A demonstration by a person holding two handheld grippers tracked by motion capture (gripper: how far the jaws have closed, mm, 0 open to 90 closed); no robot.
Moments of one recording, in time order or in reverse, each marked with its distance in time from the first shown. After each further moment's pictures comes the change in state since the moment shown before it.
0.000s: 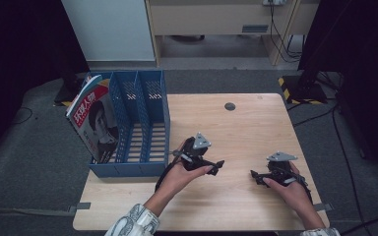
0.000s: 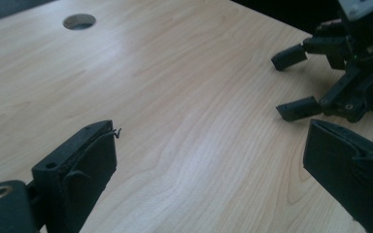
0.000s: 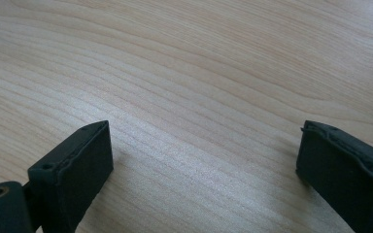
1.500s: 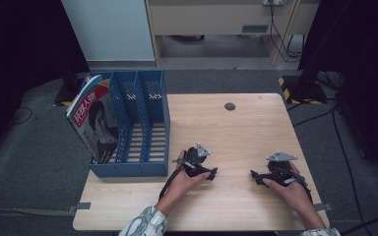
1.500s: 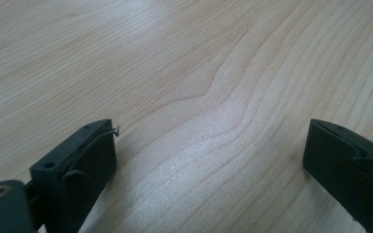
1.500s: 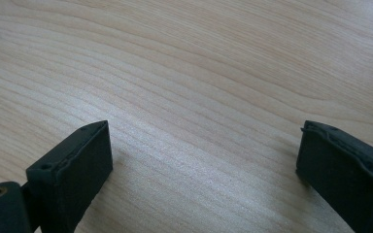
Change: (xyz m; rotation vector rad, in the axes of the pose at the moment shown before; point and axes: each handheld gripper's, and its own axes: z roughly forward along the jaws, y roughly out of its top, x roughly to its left) left arm 0.023 -0.057 0.059 0.153 0.132 -0.010; right arm 0.000 0.000 0.000 0.001 -0.002 -0.002
